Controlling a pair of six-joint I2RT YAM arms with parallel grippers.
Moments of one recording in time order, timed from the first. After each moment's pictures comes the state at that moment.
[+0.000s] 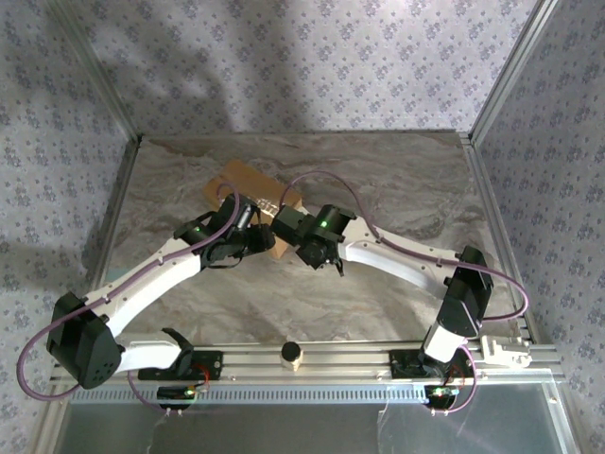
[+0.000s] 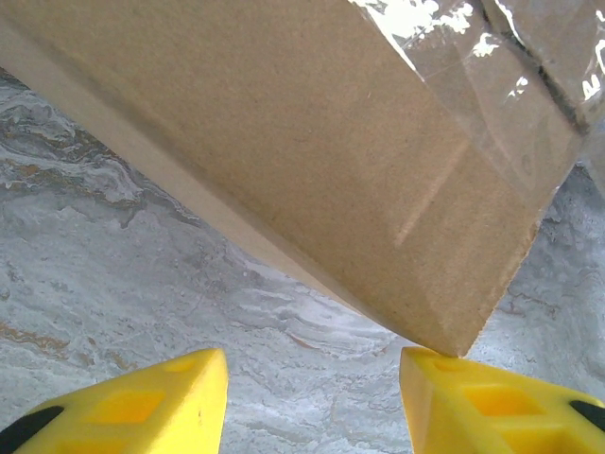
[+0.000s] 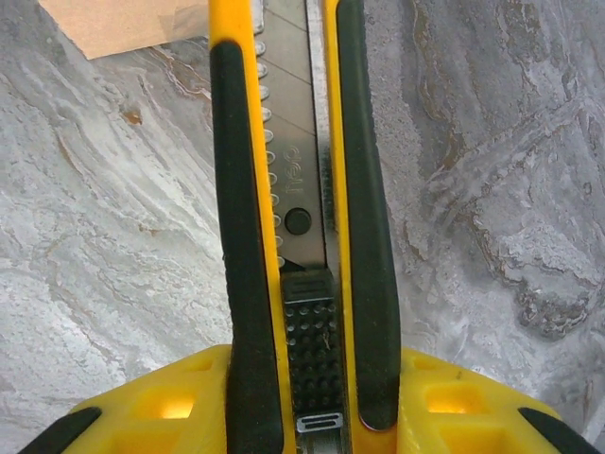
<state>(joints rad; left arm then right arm) -0.67 1.25 0.97 -0.66 -0.04 -0.81 1.06 1.68 1.55 -1.23 0.45 0.25</state>
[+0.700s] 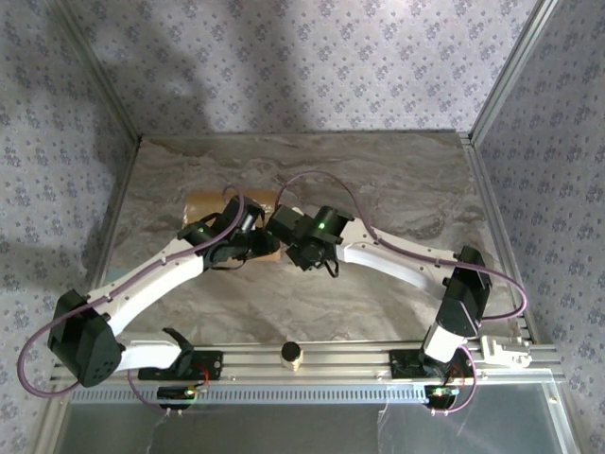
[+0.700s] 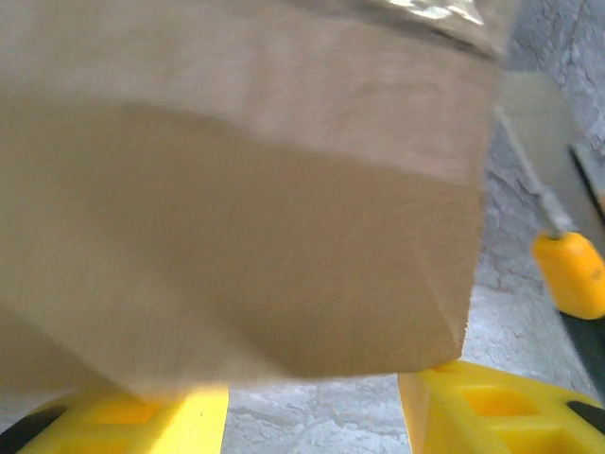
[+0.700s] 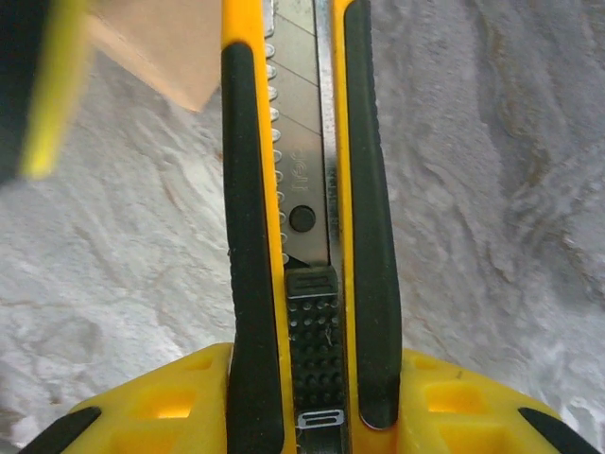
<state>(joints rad) -0.70 1.26 0.97 -0.65 -0.01 -0.82 1.07 1.69 1.56 -1.14 0.33 0.32</state>
